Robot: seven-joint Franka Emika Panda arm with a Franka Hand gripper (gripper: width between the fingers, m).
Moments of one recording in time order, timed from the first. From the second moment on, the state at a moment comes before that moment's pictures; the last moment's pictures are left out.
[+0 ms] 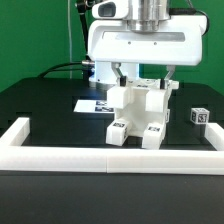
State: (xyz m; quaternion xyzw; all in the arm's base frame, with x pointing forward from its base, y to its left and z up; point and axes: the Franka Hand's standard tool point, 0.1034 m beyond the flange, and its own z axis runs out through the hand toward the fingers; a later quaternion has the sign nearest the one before) arm 0.517 0.013 0.098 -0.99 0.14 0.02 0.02
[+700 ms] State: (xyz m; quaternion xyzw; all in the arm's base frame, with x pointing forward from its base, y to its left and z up) arm 0.520 0.012 0.098 -0.99 0.14 0.02 0.02
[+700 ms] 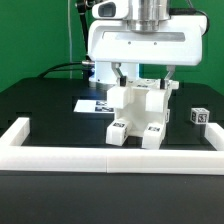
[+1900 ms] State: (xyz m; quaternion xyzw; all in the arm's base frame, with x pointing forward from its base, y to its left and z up) arm 0.563 -0.033 0.107 -1.00 0.09 -0.02 0.00
